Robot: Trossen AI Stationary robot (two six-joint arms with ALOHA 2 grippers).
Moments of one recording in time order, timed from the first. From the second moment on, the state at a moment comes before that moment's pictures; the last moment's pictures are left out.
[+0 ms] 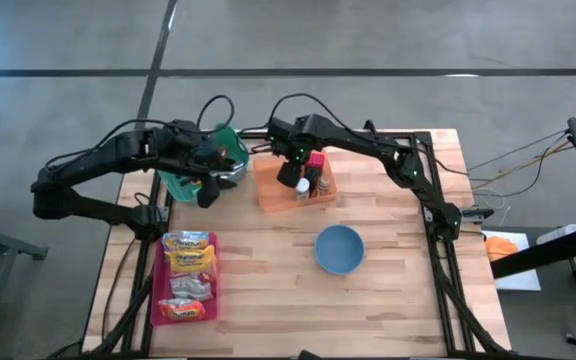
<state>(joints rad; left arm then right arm) 0.28 1.09 1.29 -0.95 0.12 -0.10 -0.35 2.31 2.27 -1.27 0.08 0.06</state>
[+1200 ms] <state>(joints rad) 0.28 1.09 1.27 -0.95 0.12 -0.13 -0.35 2.31 2.21 -1.24 0.08 0.00</state>
